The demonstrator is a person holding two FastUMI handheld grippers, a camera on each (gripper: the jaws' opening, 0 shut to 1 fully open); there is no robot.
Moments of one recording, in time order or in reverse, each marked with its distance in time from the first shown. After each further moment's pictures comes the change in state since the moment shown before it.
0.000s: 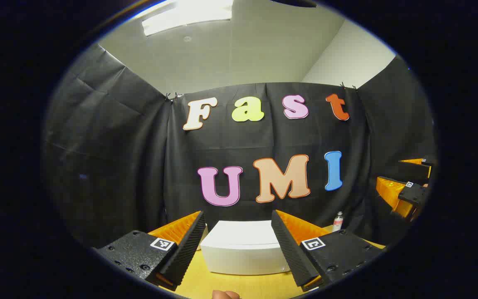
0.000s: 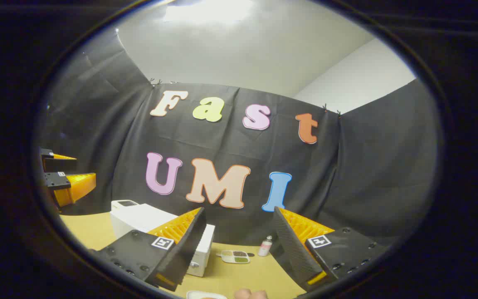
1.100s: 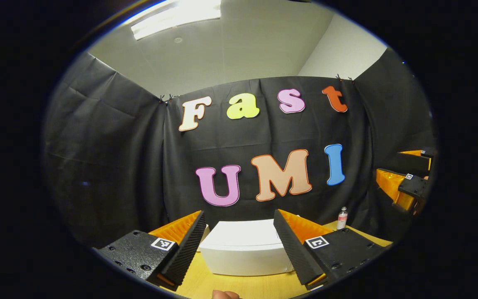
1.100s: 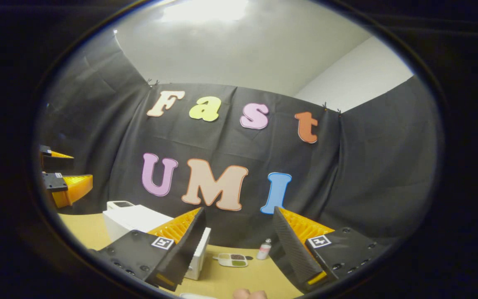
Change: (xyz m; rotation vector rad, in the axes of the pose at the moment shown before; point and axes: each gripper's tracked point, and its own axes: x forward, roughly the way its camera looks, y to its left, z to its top) left arm 0.018 -0.024 -0.010 0.048 0.016 -0.006; right arm 0.028 -0.021 -0.006 0.007 -0.008 0.006
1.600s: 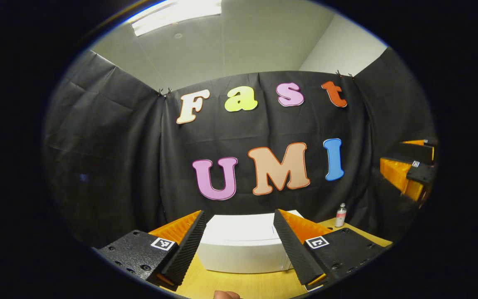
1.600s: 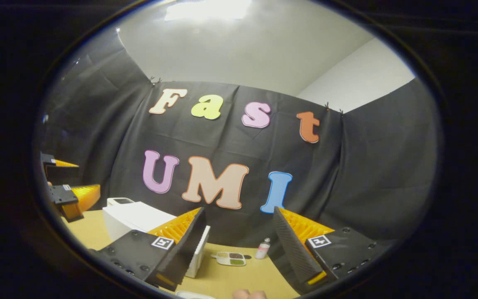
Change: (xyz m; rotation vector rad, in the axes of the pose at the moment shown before) left arm 0.010 -0.020 -0.042 -0.021 0.045 -0.009; right arm -0.001 -0.008 -0.002 -0.018 0.005 0.019
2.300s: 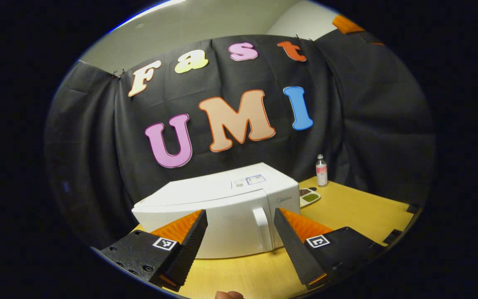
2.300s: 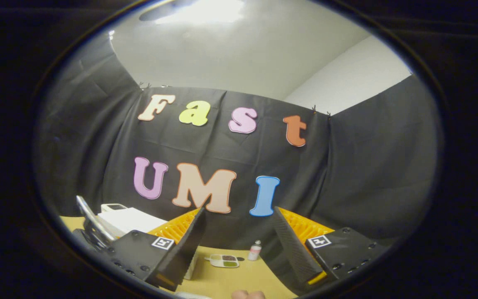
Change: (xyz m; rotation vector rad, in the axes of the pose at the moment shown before) left arm 0.050 -0.106 -0.186 0.128 0.211 -0.228; right arm -0.018 -0.040 0.022 0.024 -0.015 -0.089
